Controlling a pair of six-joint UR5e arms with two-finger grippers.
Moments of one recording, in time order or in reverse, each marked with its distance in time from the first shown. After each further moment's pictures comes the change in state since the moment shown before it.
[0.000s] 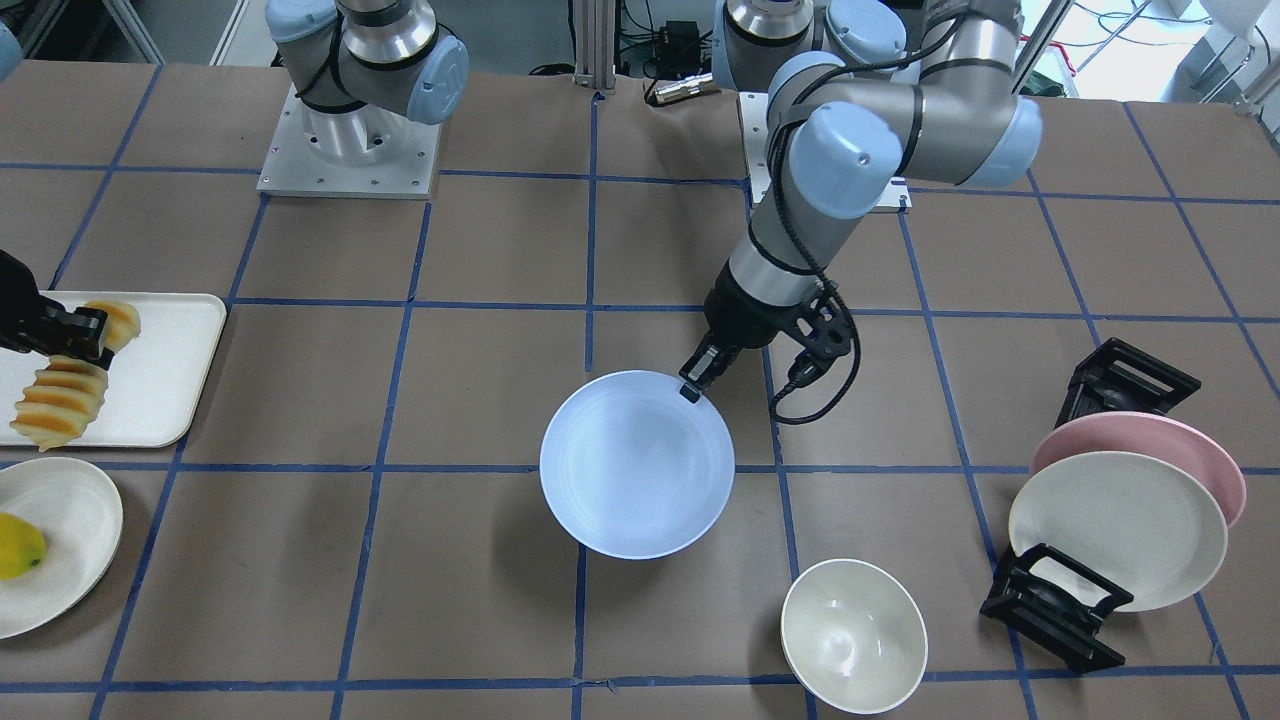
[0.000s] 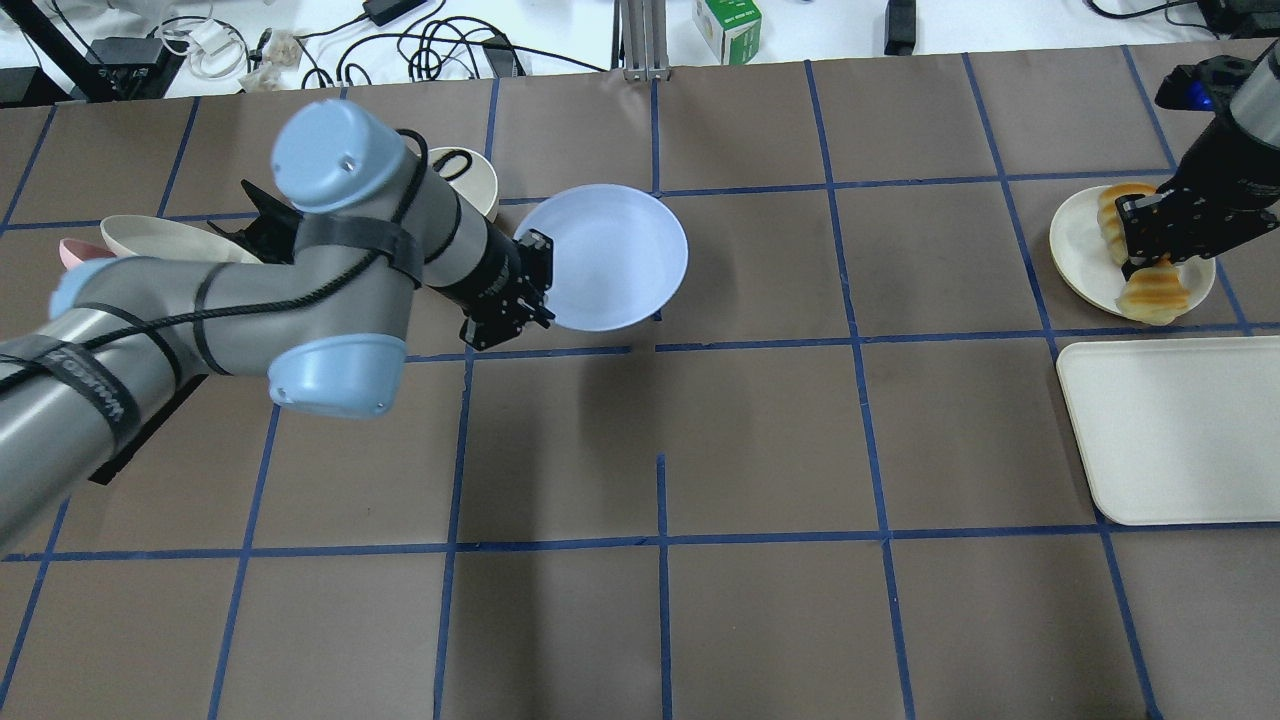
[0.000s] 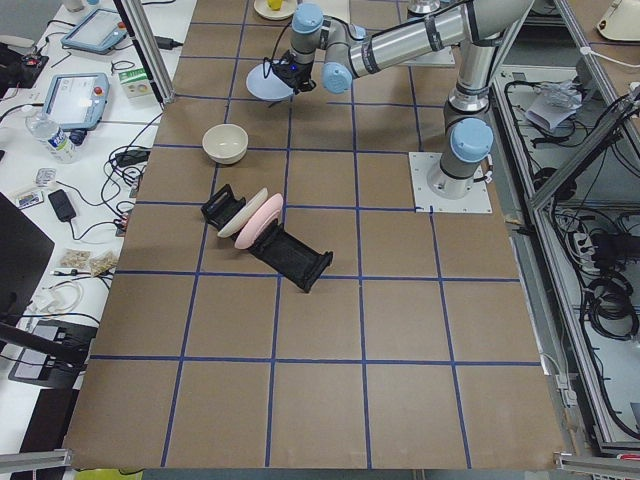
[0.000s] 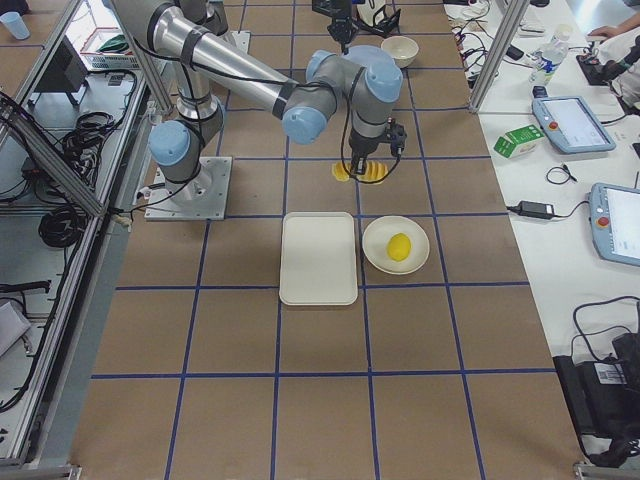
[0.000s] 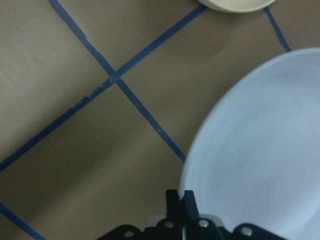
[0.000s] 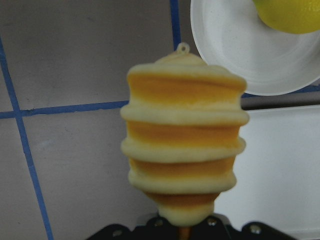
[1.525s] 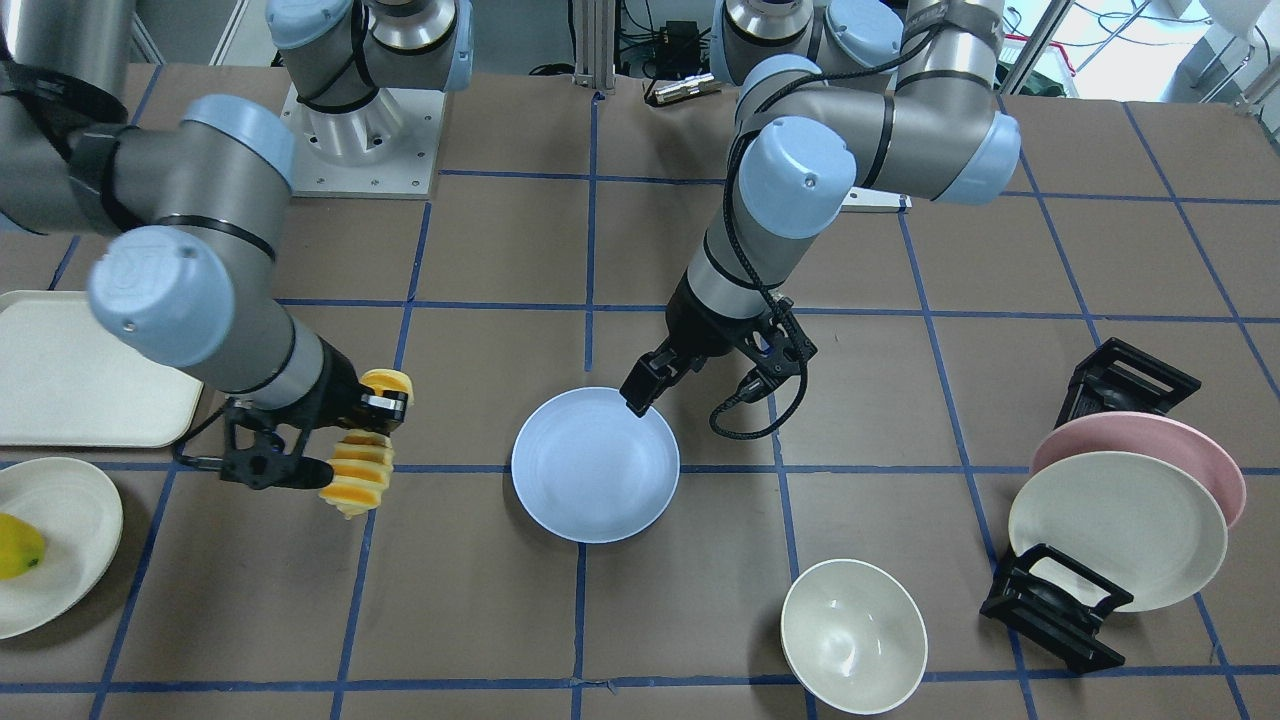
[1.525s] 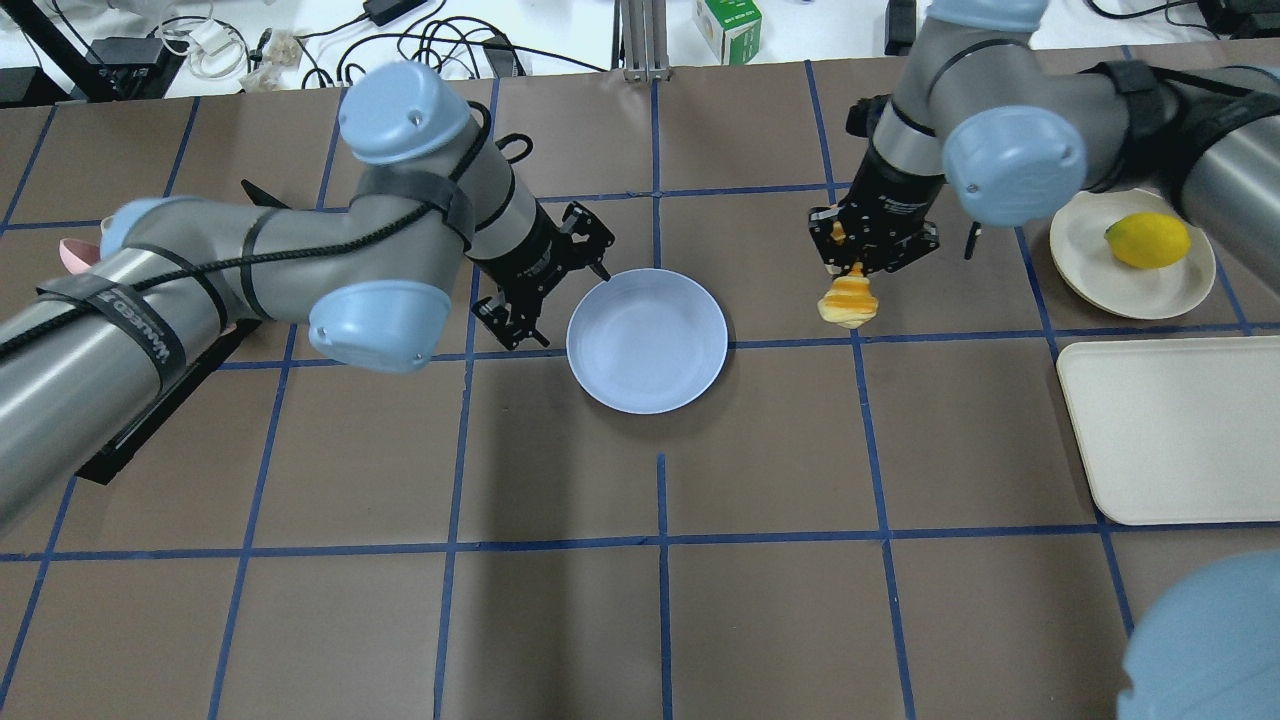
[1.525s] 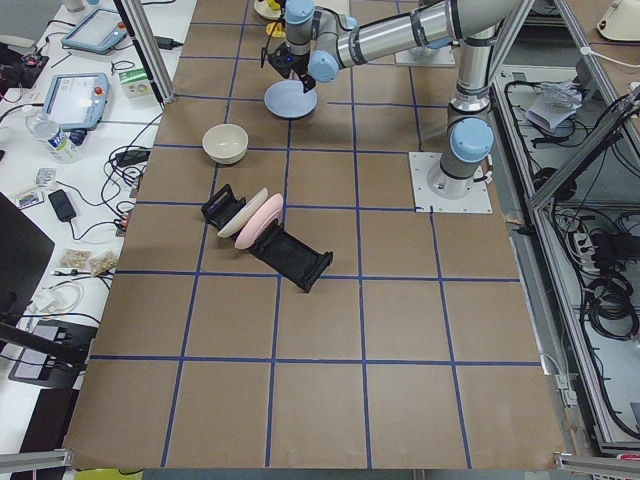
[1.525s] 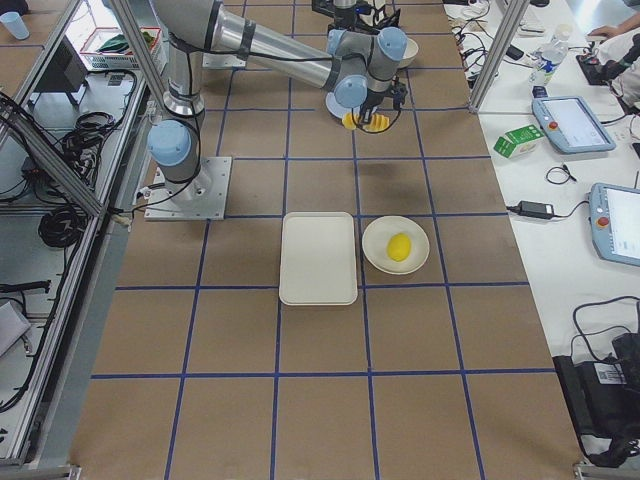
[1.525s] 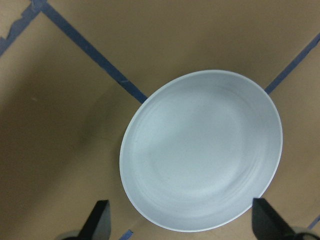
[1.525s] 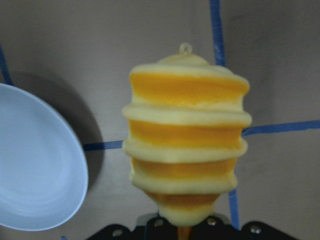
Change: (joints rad) left arm -0.035 -0.018 0.237 -0.326 0.055 0.127; right arm 0.486 0.171 -0.028 -0.142 0.144 0.530
